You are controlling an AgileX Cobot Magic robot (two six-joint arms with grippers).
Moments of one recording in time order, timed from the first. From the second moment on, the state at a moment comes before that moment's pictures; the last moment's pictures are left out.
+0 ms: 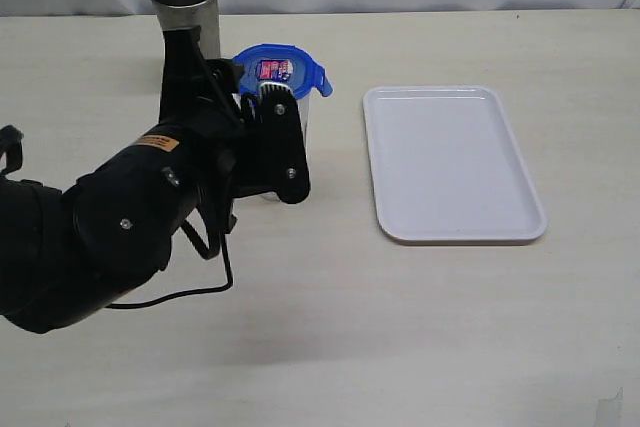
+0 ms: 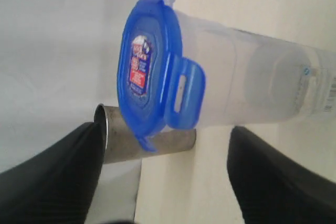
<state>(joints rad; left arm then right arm) -1.00 1.61 -0.69 -1.23 -0.74 2.11 -0.03 0.00 0.00 -0.12 0.39 -0.06</state>
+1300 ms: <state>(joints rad) -0.30 1.58 -0.69 0.48 -0.69 -0.09 -0.03 0.00 0.00 -0.12 0.39 -0.06</state>
